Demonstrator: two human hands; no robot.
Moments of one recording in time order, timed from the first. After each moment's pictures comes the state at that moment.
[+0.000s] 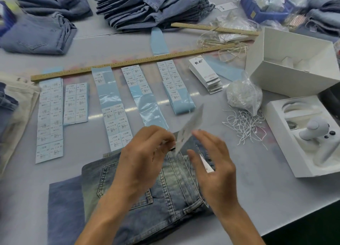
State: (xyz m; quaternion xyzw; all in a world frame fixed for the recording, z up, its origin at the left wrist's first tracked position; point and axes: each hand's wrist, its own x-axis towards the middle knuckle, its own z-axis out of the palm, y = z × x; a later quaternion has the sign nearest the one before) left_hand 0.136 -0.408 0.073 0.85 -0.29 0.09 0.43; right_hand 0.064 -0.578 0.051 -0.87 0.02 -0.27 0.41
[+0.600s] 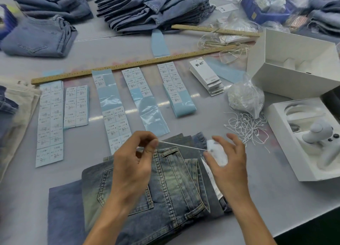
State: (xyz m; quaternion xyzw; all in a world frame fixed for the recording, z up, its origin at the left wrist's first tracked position) left_hand 0.133 -0.402 0.057 0.80 -0.10 0.03 0.59; right_hand 0.069 -0.617 0.024 -0.87 0.25 -0.12 0.40
